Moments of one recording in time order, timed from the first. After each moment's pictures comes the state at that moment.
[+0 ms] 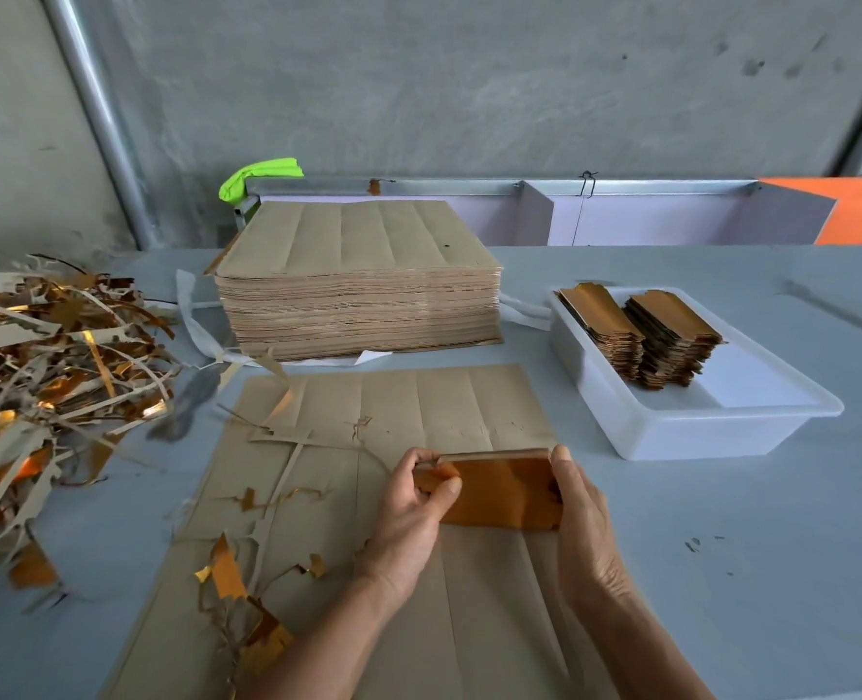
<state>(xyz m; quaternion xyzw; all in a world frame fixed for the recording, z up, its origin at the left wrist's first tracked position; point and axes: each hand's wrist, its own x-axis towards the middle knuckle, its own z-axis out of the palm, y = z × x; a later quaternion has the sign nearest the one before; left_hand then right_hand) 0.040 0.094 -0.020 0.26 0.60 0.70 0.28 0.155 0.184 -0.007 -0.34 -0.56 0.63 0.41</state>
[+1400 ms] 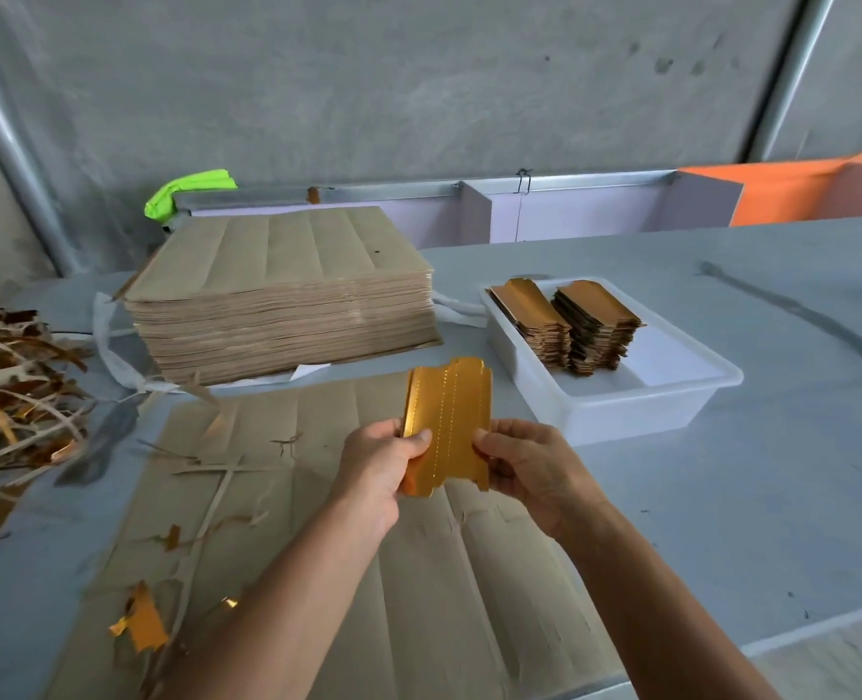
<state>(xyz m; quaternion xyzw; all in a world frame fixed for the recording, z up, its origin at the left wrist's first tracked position) 0.045 0.147 0.037 0.15 0.68 0.64 0.33 0.170 0.226 0.043 -0.34 -0.54 0.73 0.25</state>
